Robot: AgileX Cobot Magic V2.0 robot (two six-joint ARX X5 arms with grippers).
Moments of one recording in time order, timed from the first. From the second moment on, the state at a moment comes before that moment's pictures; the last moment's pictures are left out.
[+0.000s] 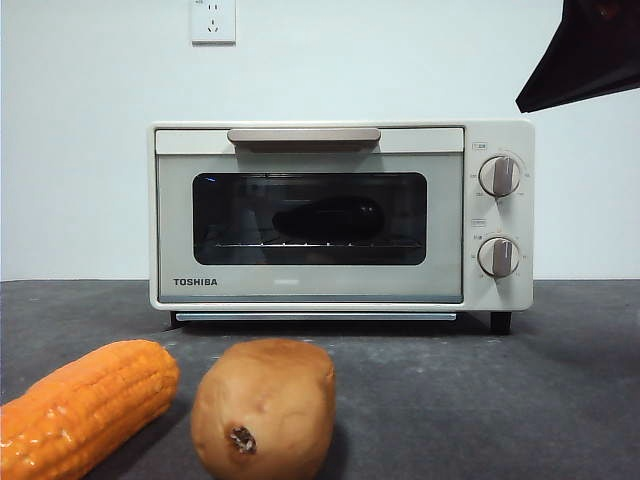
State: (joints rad) left arm 0.03 0.01 0.07 -0.09 0.05 0.04; right arm 0.62 0.72 0.51 -0.11 0.08 -0.02
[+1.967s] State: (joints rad) left arm 0.05 0.00 0.03 -0.15 0.05 0.04; right arm -0.03 0.05 0.05 -0.14 -0.13 -0.04
